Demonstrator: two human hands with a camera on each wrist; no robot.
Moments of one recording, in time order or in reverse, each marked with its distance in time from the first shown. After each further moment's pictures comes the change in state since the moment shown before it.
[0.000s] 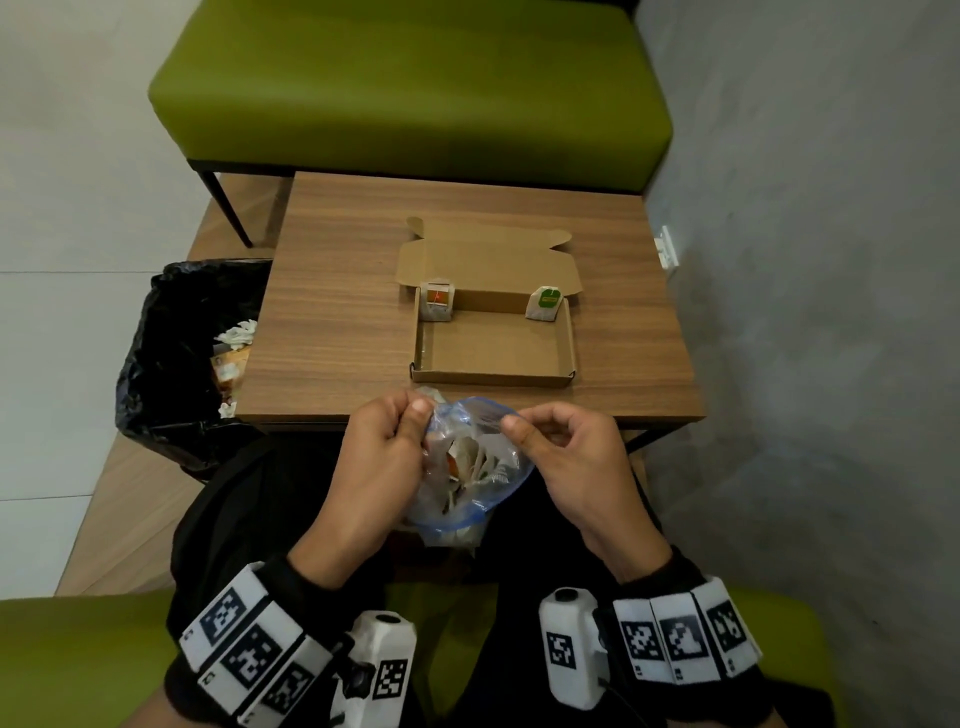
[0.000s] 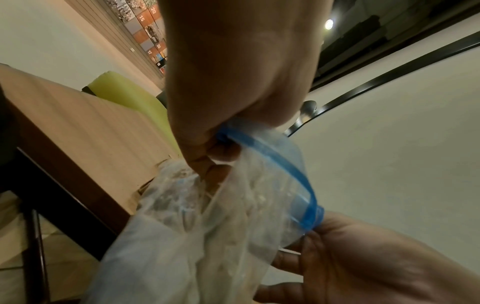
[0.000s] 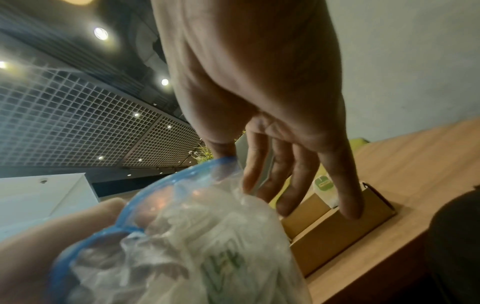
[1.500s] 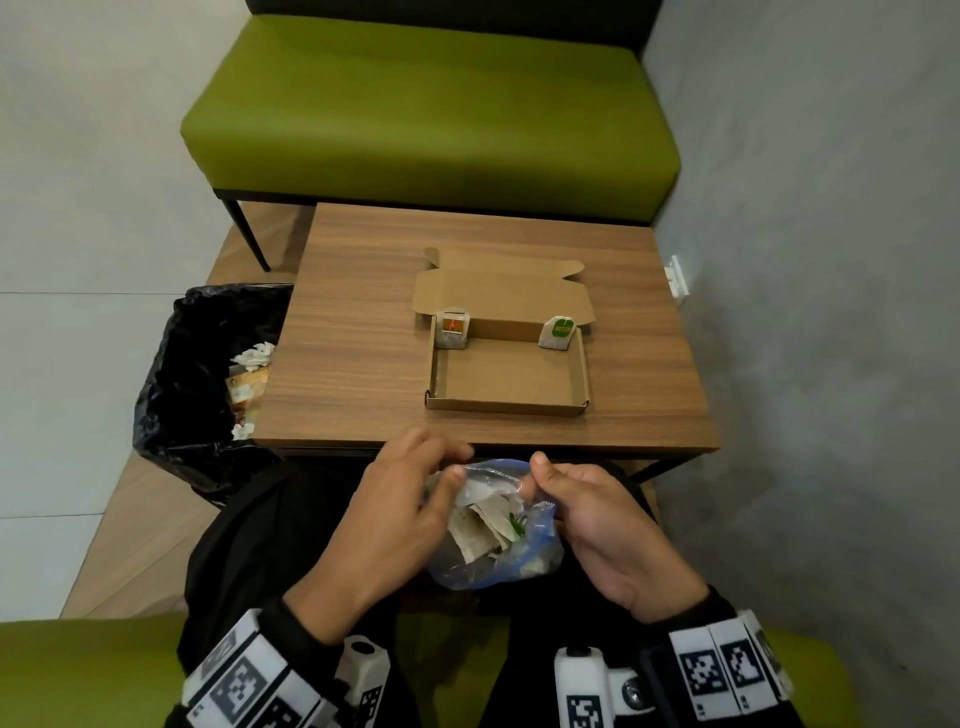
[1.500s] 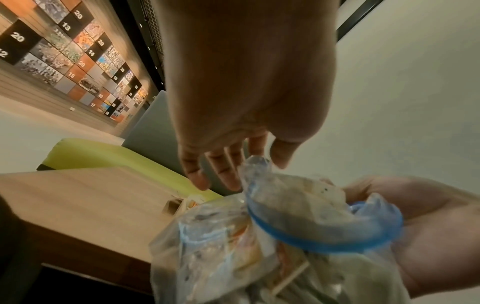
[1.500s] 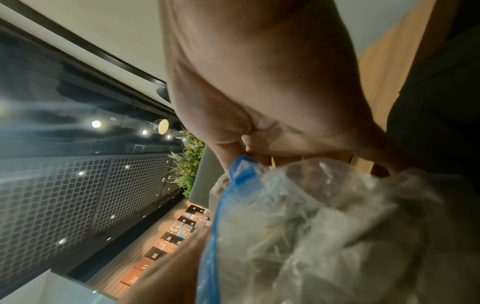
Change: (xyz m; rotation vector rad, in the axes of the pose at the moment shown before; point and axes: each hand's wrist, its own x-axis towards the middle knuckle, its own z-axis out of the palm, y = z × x) left_hand -0.005 -0.011 -0.019 0.536 -0.189 0.284; right_hand -0.005 -0.005 -0.004 0.244 -0.283 0.405
